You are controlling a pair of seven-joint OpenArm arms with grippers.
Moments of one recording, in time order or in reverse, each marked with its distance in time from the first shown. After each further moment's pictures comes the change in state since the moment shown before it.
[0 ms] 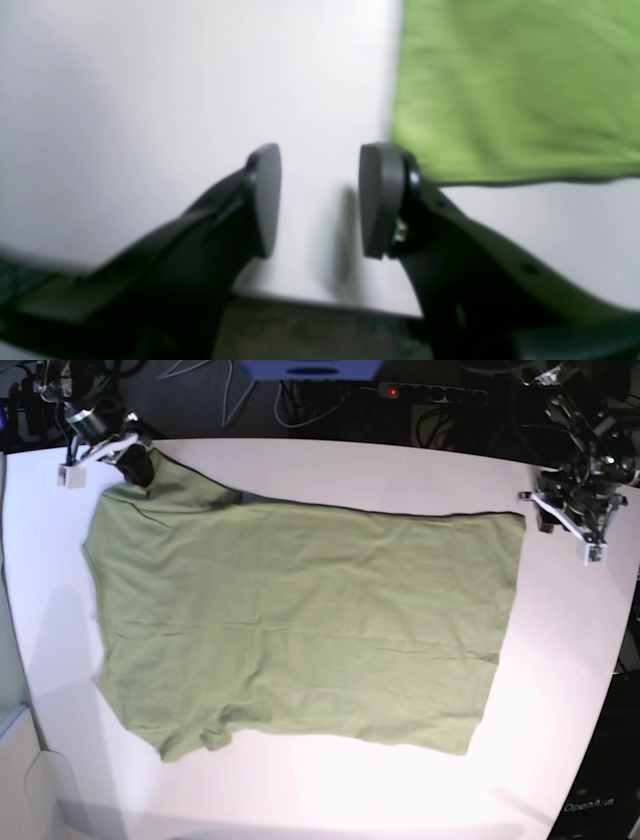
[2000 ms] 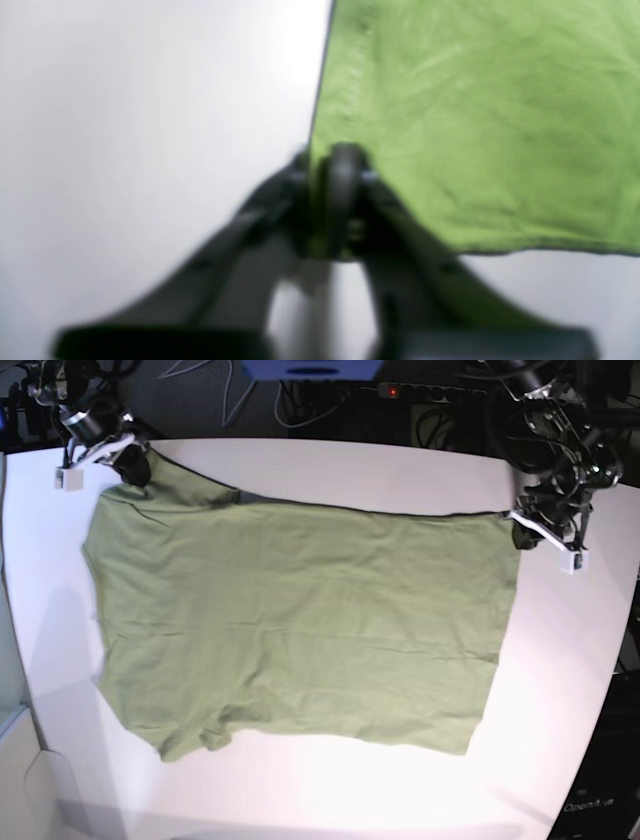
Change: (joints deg) left arm -3.6 1.5 1.9 -12.8 -8.2 0.1 -5.3; right arm 0.0 1.9 -0.7 -0.1 0.0 0.0 -0.2
